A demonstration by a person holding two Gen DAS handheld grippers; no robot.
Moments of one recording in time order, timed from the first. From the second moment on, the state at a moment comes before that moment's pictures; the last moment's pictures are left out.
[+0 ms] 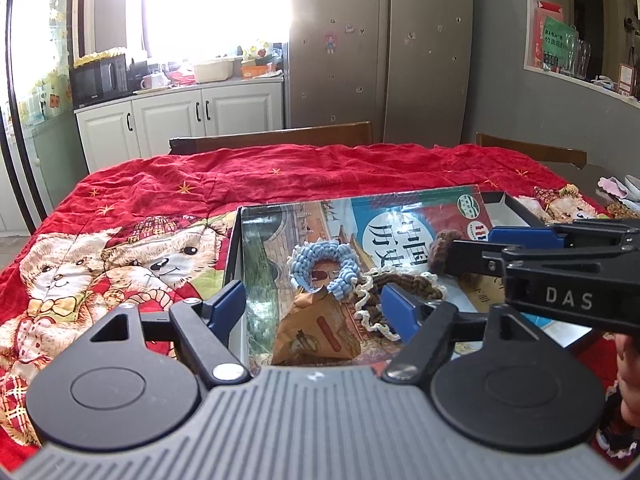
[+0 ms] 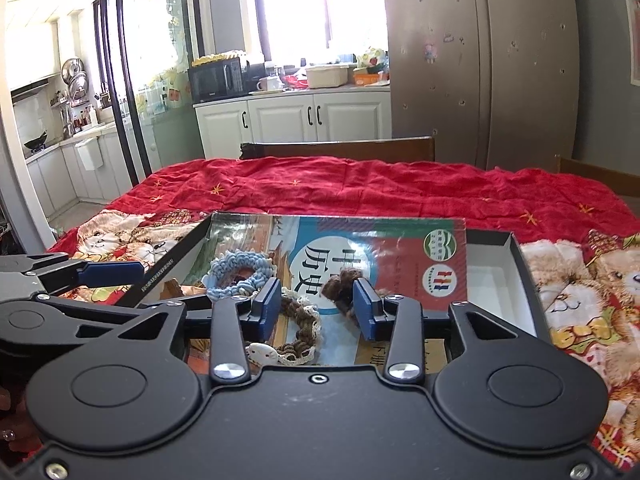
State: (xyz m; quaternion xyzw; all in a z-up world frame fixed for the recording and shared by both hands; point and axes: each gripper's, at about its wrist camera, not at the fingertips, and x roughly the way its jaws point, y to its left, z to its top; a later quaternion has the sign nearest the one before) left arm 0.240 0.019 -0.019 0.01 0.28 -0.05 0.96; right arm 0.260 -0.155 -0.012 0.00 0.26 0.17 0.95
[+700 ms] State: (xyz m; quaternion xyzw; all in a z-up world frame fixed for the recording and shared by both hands) left arm 0.205 0.017 0.004 0.02 0.25 -0.05 0.97; right arm 0.215 -0.177 0.023 -0.01 0.23 0.16 0.96
